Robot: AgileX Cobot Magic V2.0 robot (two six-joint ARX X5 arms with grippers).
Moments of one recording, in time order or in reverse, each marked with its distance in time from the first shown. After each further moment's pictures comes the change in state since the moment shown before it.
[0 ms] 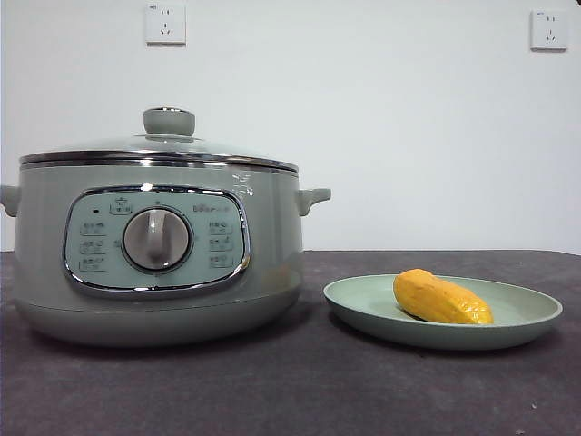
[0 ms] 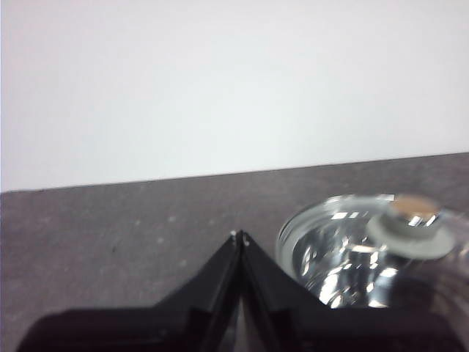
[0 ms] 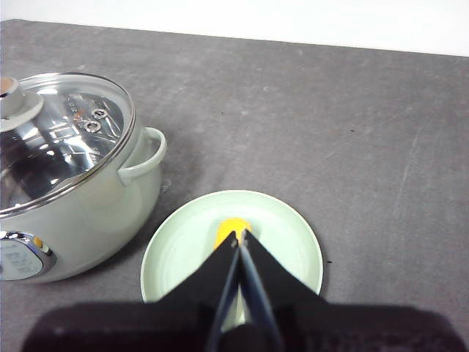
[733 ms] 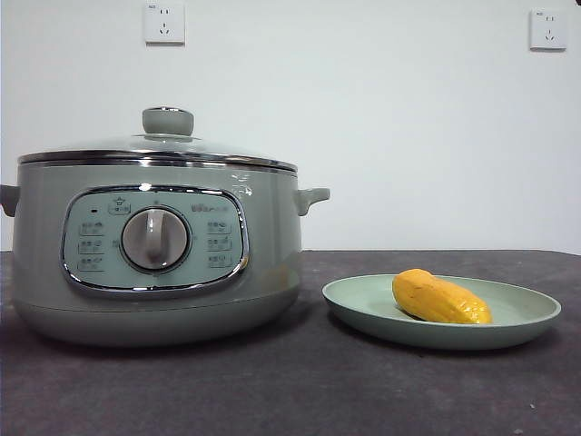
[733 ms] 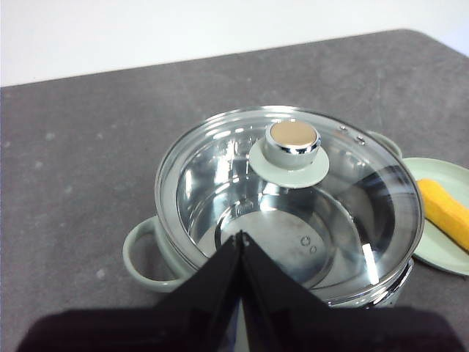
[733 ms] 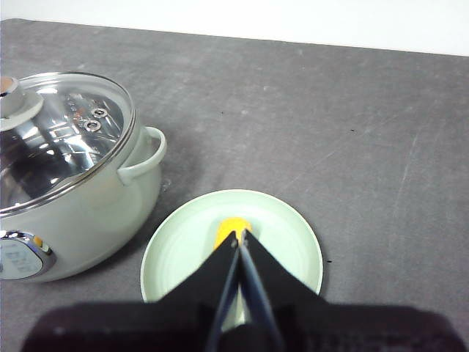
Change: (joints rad) left arm -0.272 0.394 0.303 -0.270 -0.012 -0.132; right arm 0.000 0.000 0.000 0.000 0.000 0.000
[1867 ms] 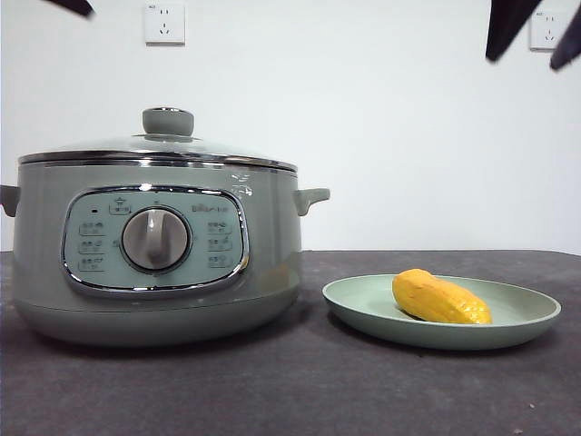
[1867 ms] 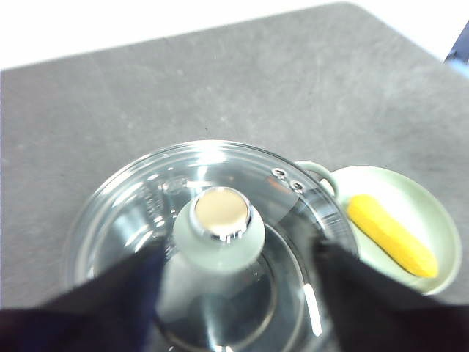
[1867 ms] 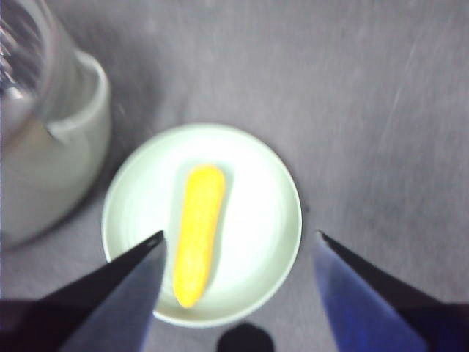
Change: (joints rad) left arm 0.041 0.412 0.314 0.016 0.214 0.026; right arm -0.053 0.484 0.374 -0.251 -0.002 0.003
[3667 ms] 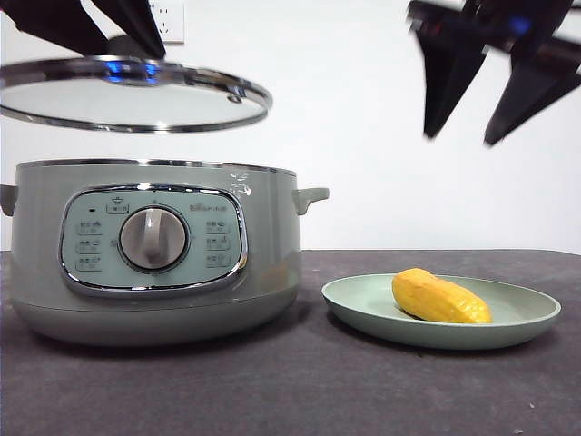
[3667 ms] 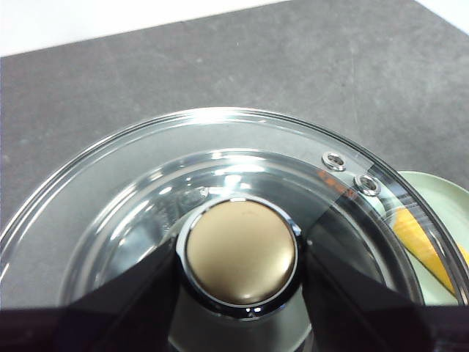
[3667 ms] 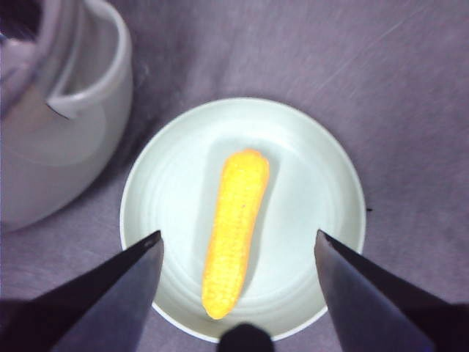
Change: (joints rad) left arm 0.047 0.213 -0.009 0.177 -0.001 0.019; right arm 0.032 0.222 0.000 0.076 -0.074 -0.003
